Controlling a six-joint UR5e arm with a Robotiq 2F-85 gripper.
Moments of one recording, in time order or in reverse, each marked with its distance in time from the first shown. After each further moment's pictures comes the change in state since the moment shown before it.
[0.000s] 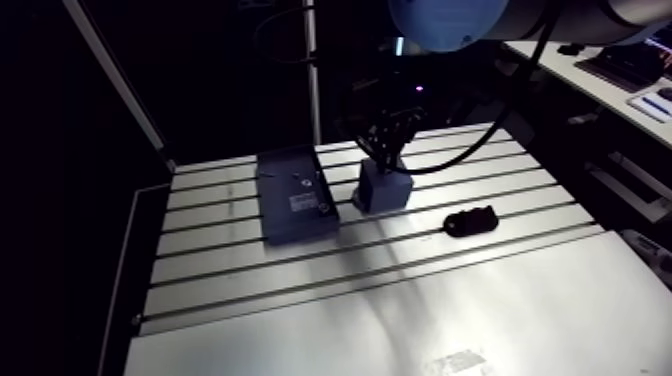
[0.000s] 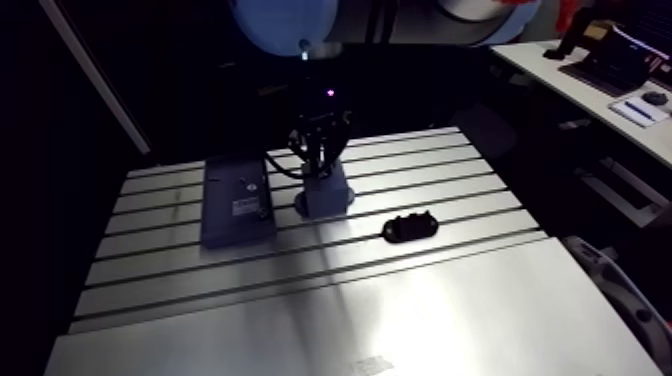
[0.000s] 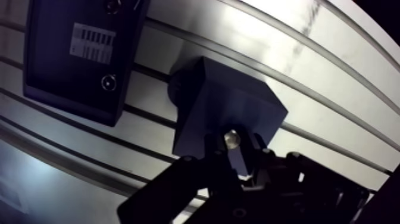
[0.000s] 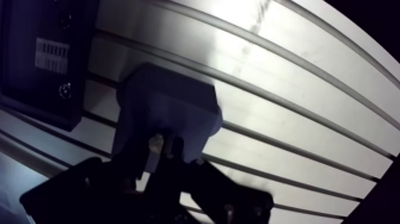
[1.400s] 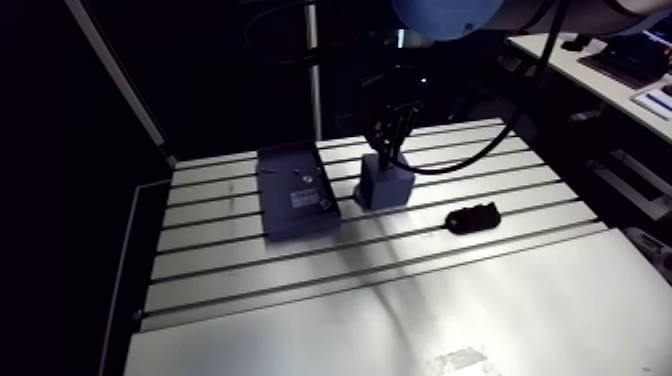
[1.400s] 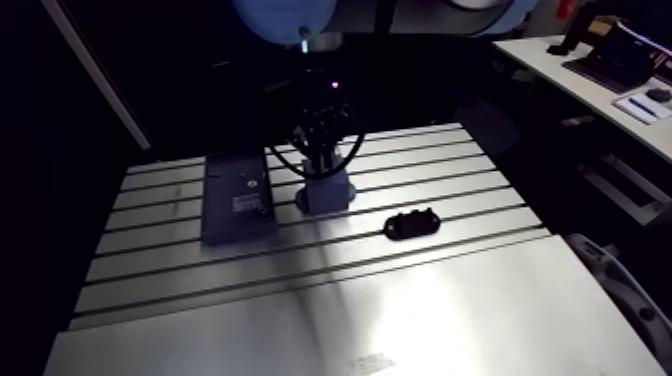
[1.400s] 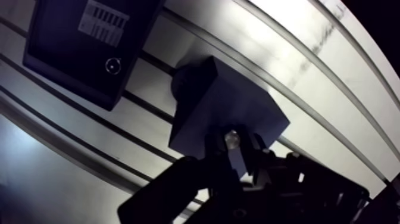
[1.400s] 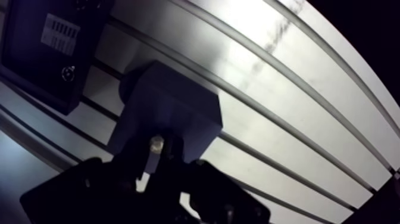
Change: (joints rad) arm 0.004 0.014 -0.021 0.020 -0.005 -0.170
